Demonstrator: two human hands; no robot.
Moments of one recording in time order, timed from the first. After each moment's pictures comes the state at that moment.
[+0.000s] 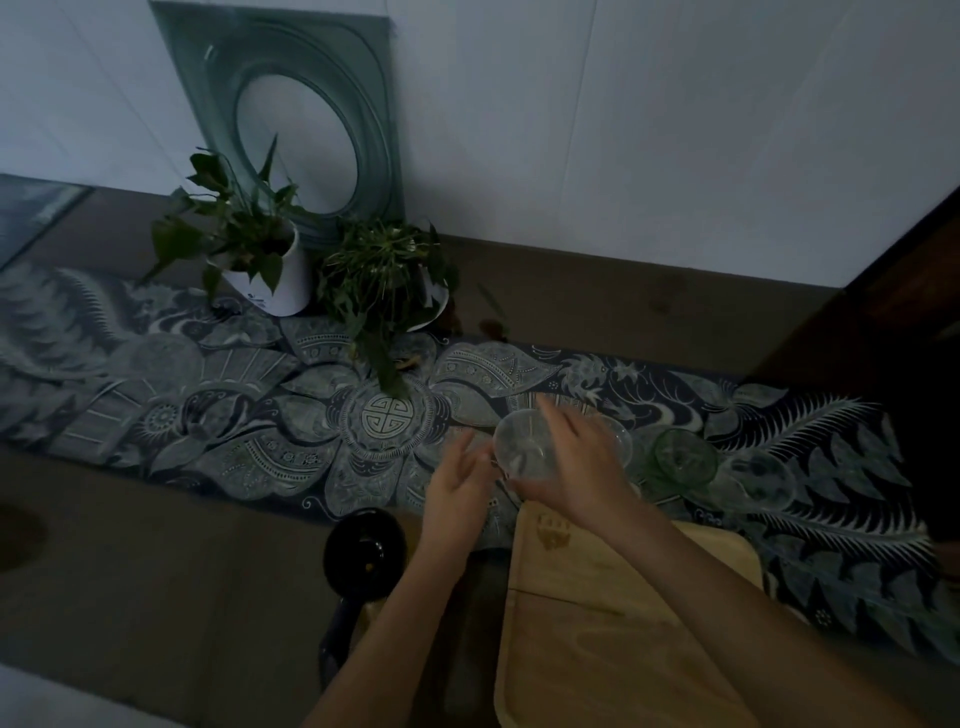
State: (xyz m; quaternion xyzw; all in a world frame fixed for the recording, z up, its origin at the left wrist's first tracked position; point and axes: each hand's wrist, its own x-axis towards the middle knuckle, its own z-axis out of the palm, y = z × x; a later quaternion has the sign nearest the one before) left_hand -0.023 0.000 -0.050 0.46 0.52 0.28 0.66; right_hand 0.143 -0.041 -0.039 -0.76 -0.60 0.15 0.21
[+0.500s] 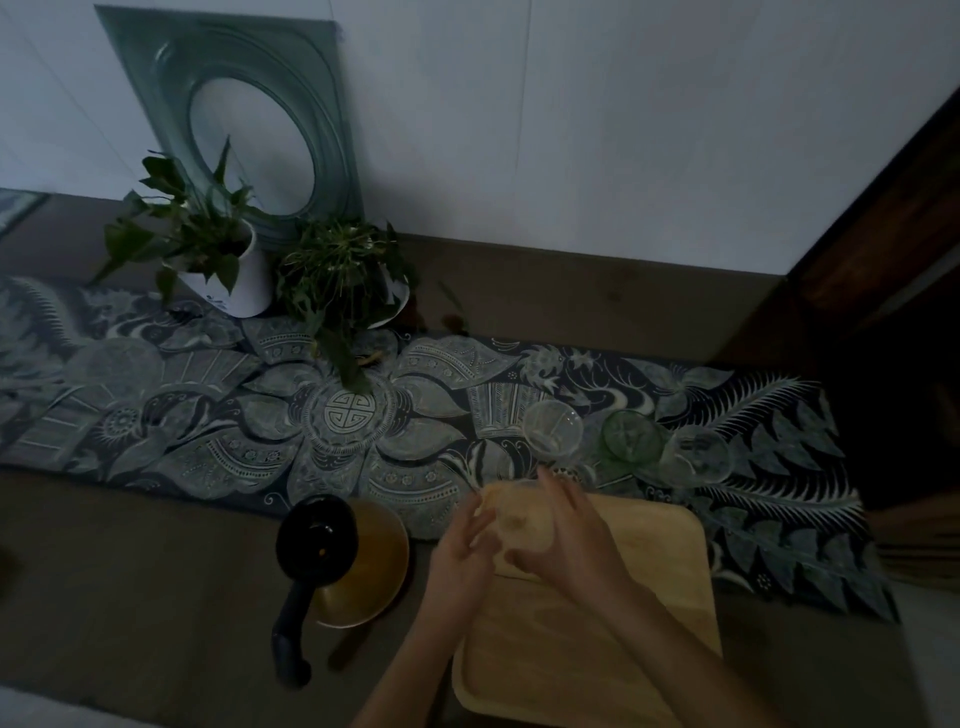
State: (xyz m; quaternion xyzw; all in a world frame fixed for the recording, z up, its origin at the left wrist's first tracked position) left_hand -0.013 -0.092 -0.092 0.45 0.53 0.20 0.69; right_hand 0.142 -0.147 -0.066 -0.80 -0.49 0.30 0.19
